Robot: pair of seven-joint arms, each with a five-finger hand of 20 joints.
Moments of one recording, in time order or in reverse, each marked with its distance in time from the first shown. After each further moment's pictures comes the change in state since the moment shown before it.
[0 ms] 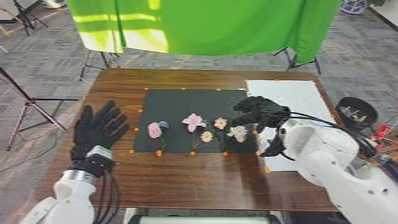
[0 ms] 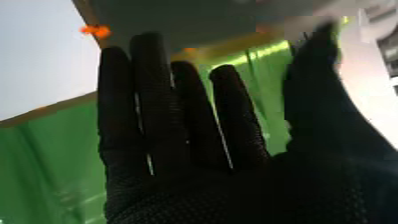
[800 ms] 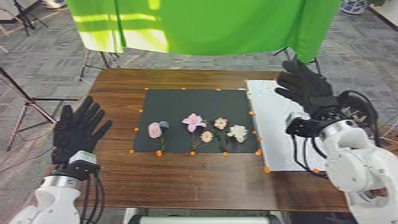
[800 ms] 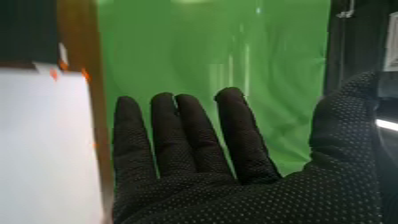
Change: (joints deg) left arm 4.4 -3.1 -6.9 0.5 5.9 -5.4 1.6; right arm -16.2 -7.1 23.0 0.1 57.0 24.4 -16.0
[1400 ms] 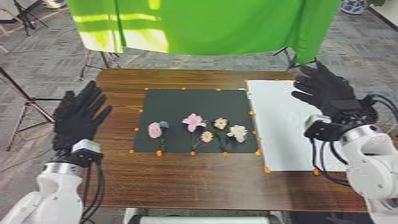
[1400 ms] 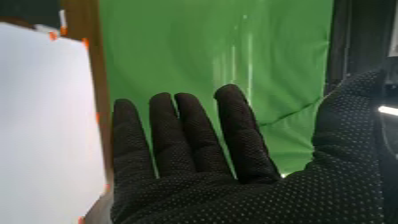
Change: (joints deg) left arm -6.0 0.8 1.6 0.8 5.4 0.0 -0.9; right arm -6.5 1.2 7.9 -1.1 2.1 -0.5 -0.4
